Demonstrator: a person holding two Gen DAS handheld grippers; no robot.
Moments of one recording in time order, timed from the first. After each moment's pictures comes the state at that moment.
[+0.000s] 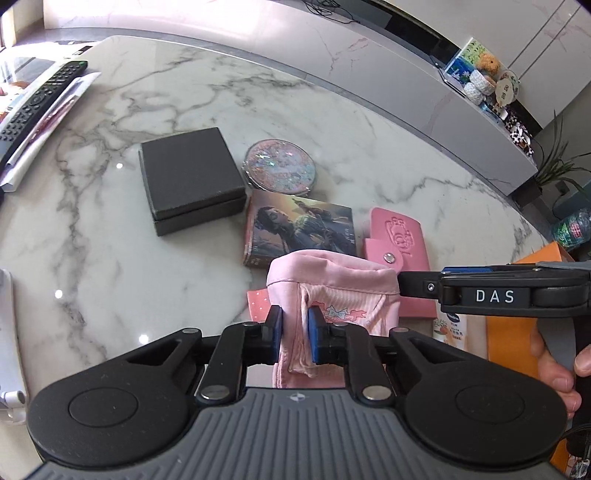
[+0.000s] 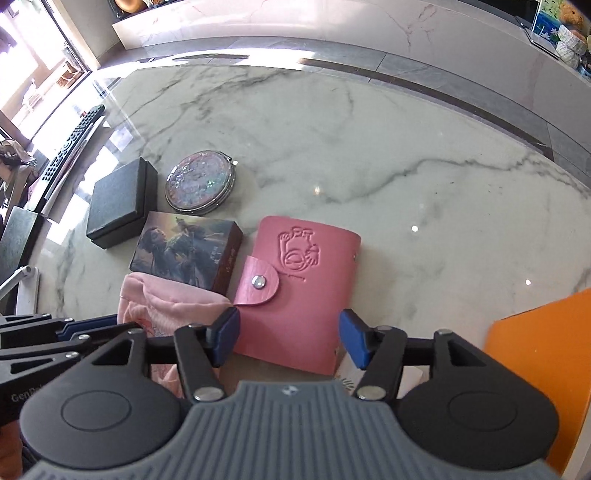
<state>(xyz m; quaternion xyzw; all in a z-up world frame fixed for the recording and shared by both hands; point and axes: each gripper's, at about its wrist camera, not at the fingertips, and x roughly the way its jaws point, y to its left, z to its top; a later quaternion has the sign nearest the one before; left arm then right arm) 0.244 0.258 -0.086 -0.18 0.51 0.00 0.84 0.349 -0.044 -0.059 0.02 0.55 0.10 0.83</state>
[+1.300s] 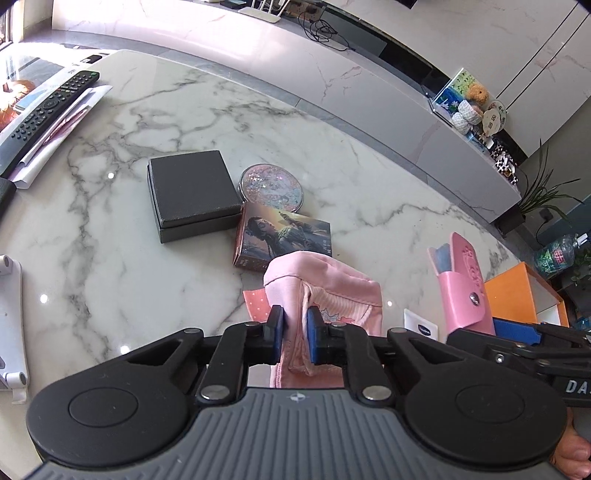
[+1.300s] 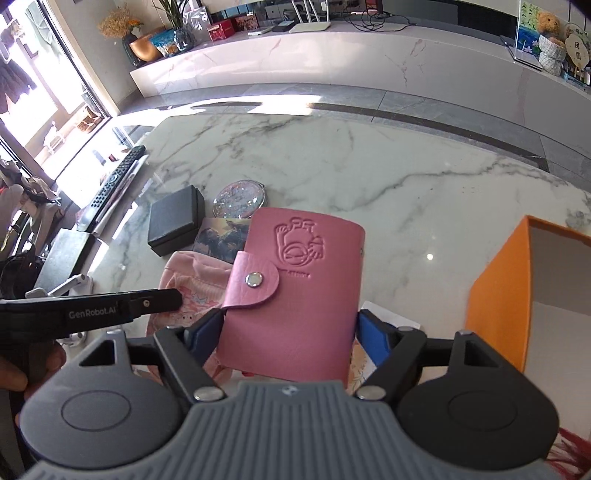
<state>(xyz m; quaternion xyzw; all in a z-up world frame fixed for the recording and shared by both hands) 0.220 0.255 -0.059 -0.21 0.47 -0.02 0.86 0.264 -0.066 -0.002 0.07 0.48 0.12 0.87</state>
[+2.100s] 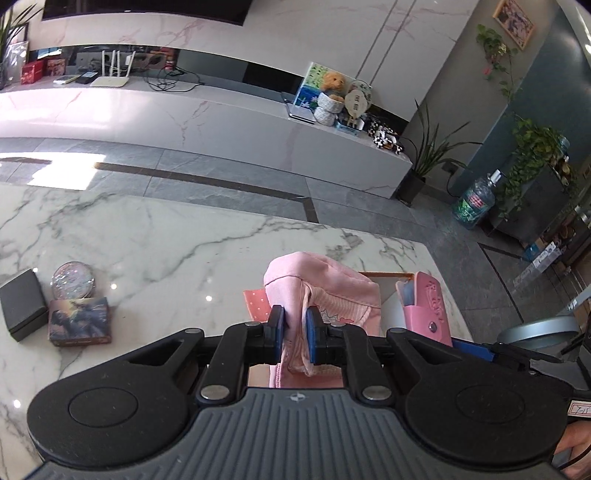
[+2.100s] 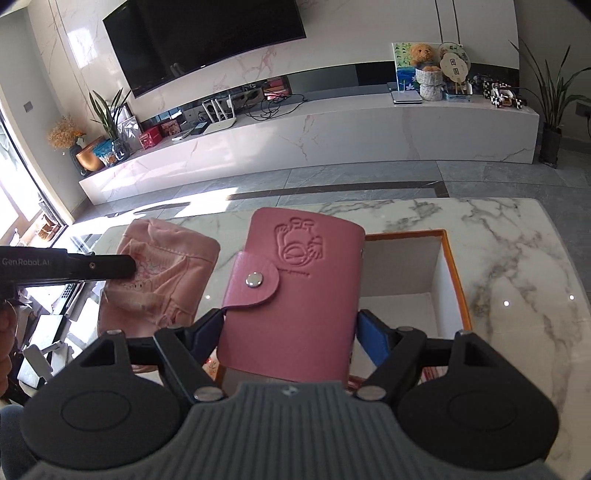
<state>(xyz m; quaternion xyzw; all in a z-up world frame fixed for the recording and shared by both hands) 0.227 0.052 0.054 -0.10 0.41 -0.18 0.89 0.136 -0.242 0.056 0.15 0.36 0.00 0.92</state>
